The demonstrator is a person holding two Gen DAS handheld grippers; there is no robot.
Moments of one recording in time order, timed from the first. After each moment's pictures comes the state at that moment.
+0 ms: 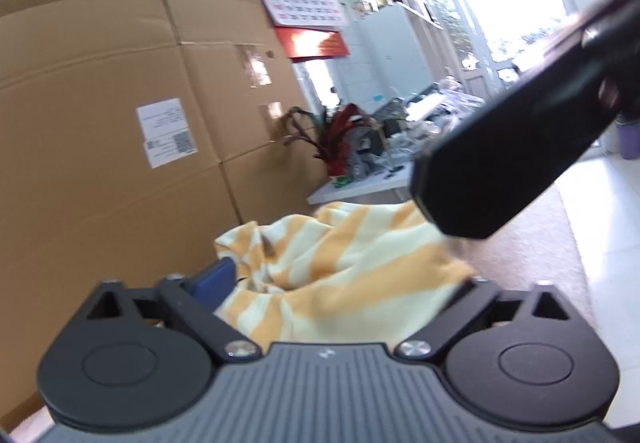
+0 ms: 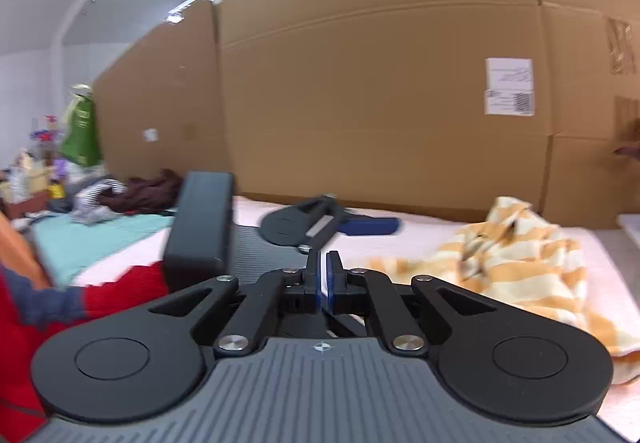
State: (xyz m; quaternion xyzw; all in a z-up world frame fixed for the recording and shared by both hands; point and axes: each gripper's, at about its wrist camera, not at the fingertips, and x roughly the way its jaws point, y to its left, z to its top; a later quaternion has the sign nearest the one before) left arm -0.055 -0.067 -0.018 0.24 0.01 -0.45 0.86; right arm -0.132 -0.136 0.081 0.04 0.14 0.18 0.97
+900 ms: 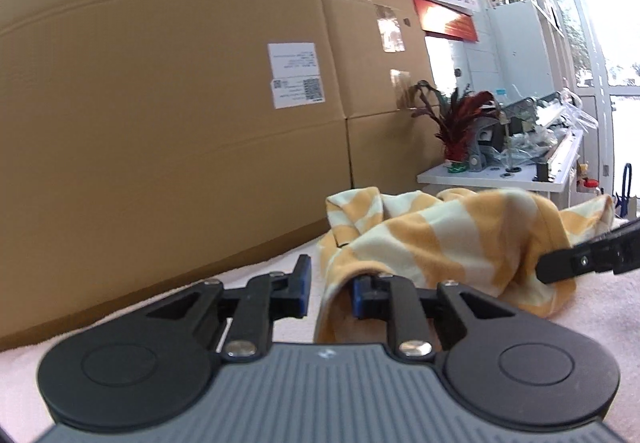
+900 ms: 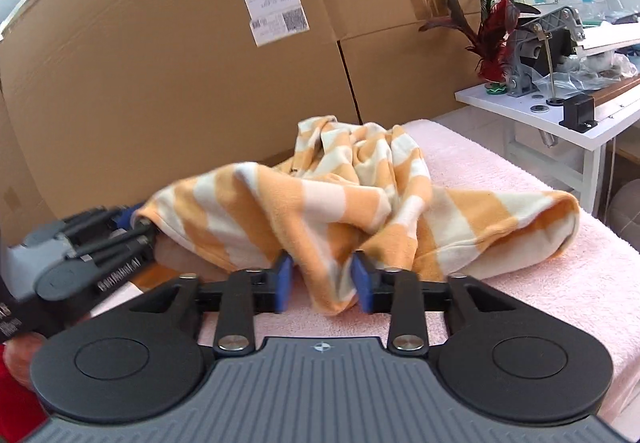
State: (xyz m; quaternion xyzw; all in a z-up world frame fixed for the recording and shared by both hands) left arm 0.009 -0.034 -0.005 0.12 0.08 -0.30 0.94; right arm -0.091 -0.192 0.014 0.19 0.20 -0.11 0.95
